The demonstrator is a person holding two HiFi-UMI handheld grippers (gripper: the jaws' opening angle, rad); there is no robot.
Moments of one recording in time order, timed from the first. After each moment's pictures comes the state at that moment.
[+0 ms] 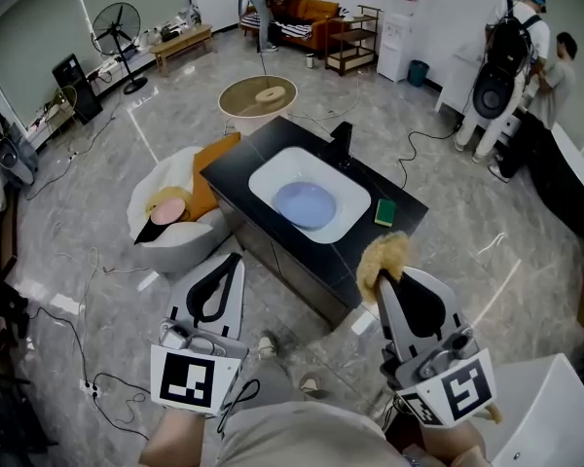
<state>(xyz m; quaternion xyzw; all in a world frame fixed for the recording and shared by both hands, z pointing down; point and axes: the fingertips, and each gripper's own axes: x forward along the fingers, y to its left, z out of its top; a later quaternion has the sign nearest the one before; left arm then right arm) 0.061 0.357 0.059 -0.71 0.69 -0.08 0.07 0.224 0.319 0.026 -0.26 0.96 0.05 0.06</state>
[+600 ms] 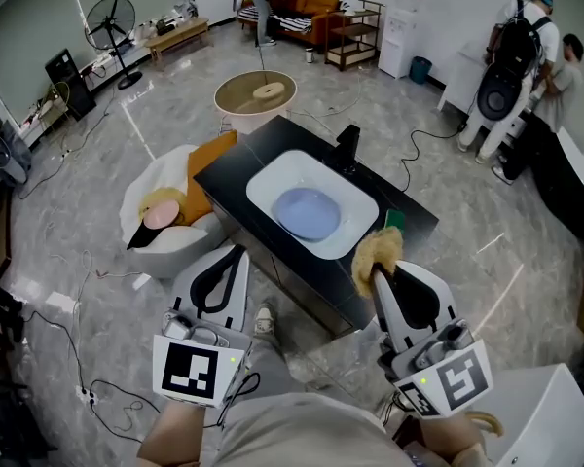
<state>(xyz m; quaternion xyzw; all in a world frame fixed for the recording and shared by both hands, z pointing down) 0.016 0.276 0.091 -0.72 0.68 -0.08 0.07 0.170 0.241 0.068 -0.26 0.96 0.04 0.03</state>
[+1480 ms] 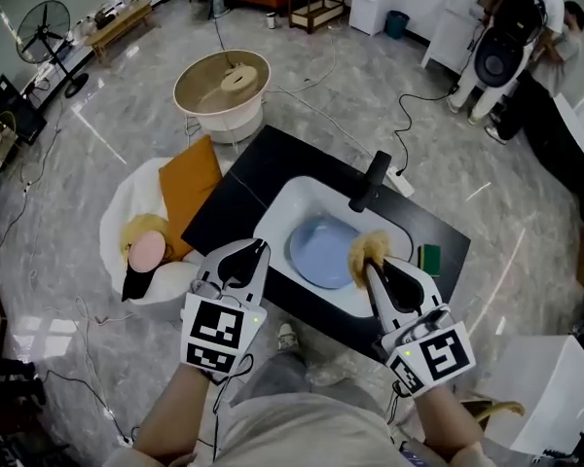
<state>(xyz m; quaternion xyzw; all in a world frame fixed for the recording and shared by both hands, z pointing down) -0.164 -0.011 0.231 -0.81 0.54 -0.22 -0.07 -0.015 -0.012 0.185 -0.36 0.93 -0.06 -0.08</state>
